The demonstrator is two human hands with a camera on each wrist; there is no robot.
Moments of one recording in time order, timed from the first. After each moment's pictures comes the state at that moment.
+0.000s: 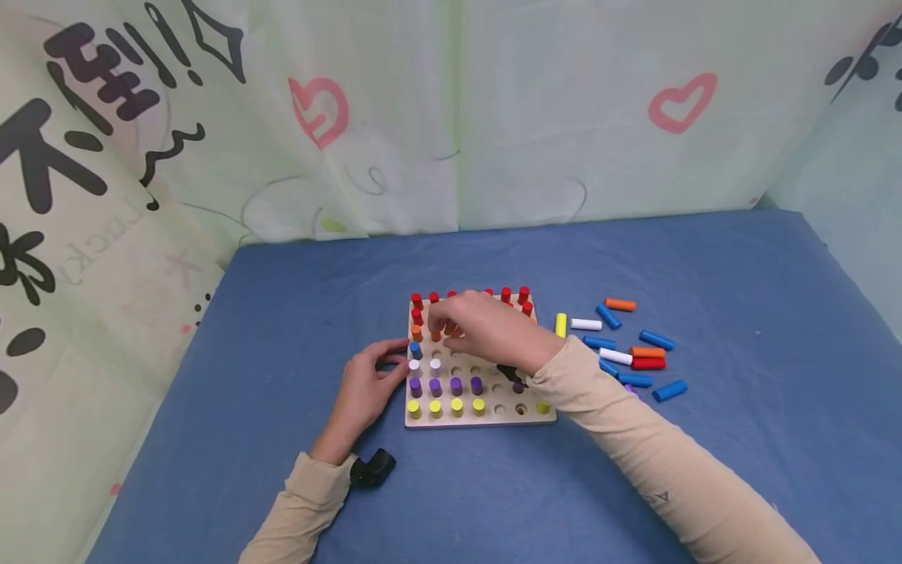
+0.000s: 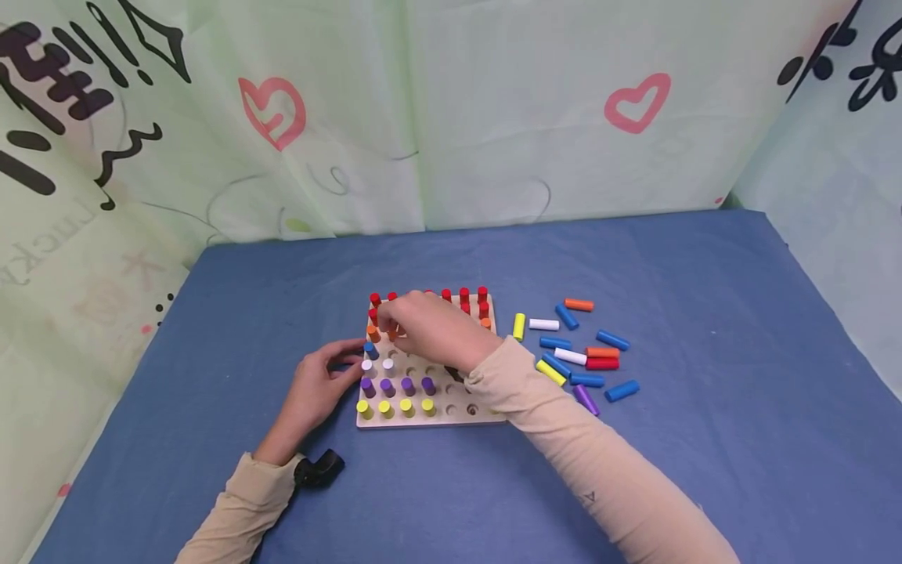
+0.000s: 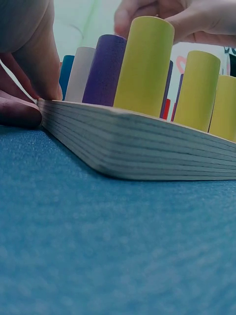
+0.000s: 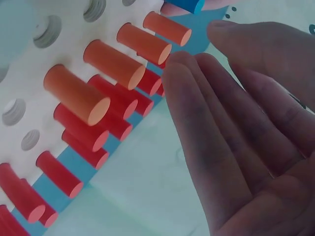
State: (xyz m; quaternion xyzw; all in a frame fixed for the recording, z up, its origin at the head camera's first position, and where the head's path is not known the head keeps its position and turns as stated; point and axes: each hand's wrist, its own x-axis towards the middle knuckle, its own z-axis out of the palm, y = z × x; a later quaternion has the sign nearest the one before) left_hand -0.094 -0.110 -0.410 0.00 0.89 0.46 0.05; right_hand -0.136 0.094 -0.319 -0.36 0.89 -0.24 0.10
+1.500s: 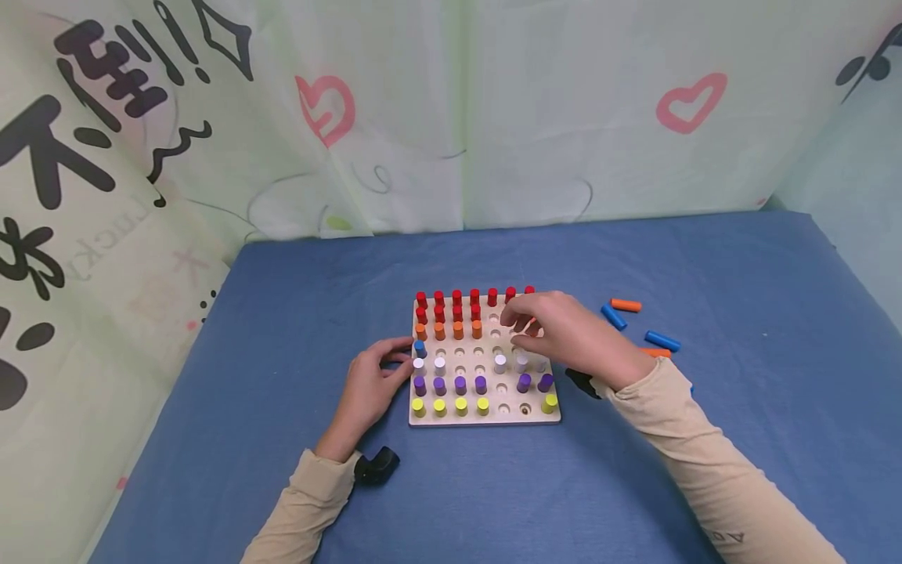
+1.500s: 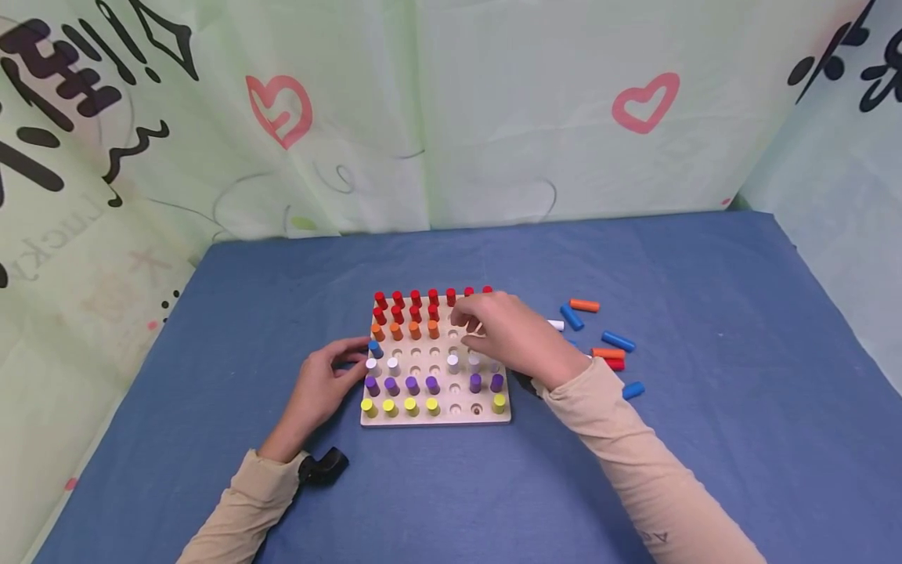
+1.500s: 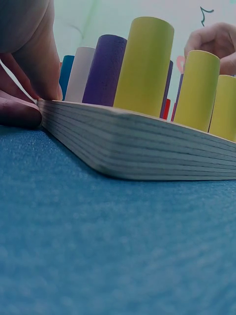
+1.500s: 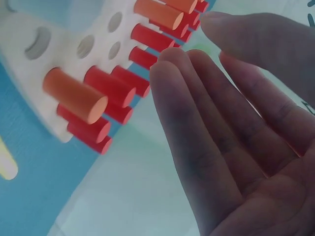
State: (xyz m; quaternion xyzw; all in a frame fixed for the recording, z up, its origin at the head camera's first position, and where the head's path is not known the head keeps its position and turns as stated) left_hand -0.094 -0.109 -0.411 0.00 0.89 0.45 0.04; right_hand -0.120 0.167 -0.325 -0.28 0.92 -0.28 0.08
